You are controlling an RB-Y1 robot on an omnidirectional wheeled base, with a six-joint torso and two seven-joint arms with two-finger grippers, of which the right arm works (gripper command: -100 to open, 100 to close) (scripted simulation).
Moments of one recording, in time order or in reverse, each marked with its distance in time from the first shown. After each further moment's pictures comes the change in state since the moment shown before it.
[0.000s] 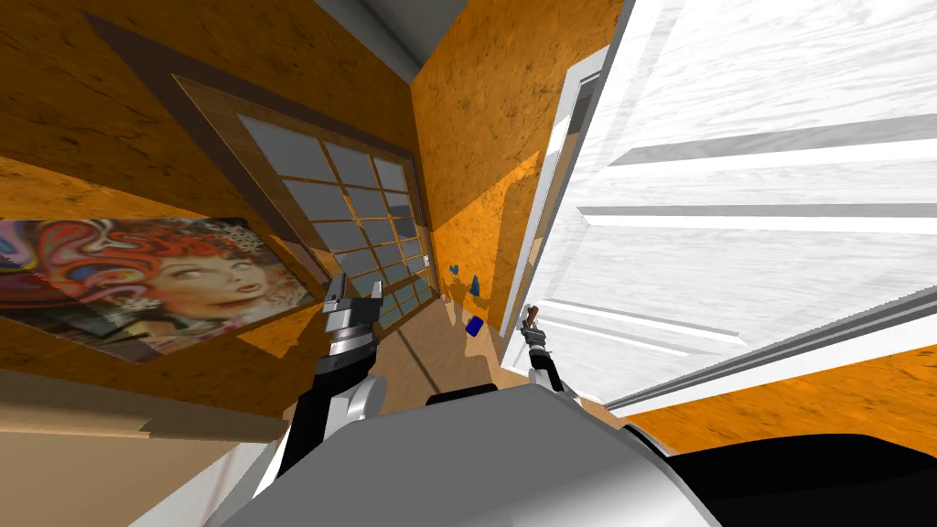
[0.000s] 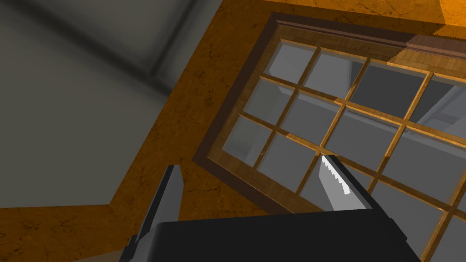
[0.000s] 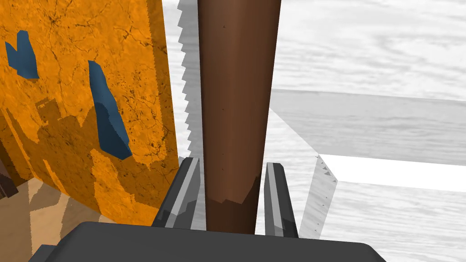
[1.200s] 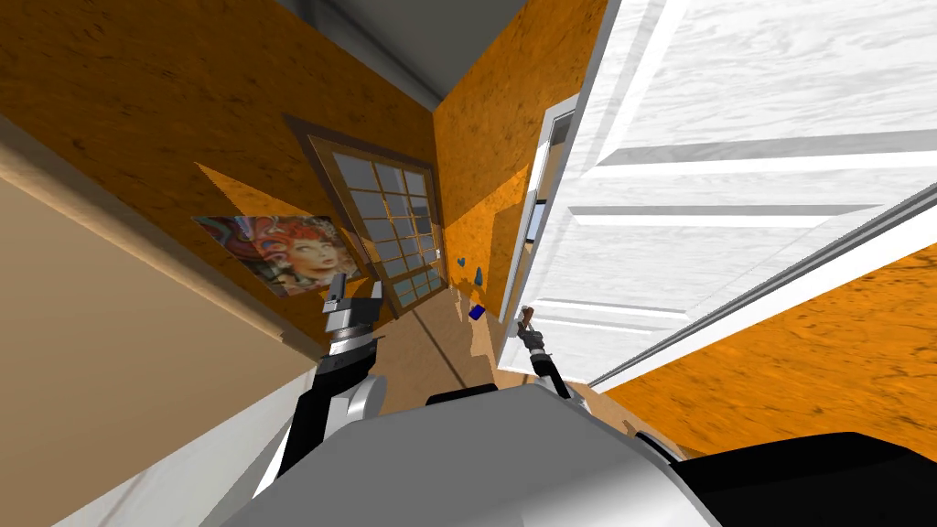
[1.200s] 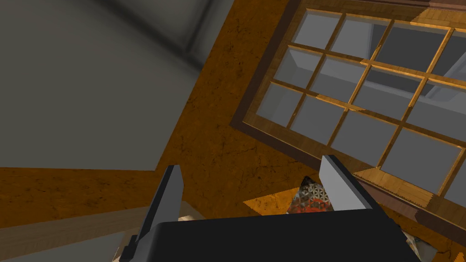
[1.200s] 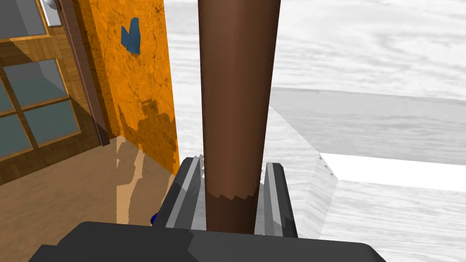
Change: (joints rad) arm 0.050 -0.070 0.124 -0.052 0.060 -0.021 -0.101
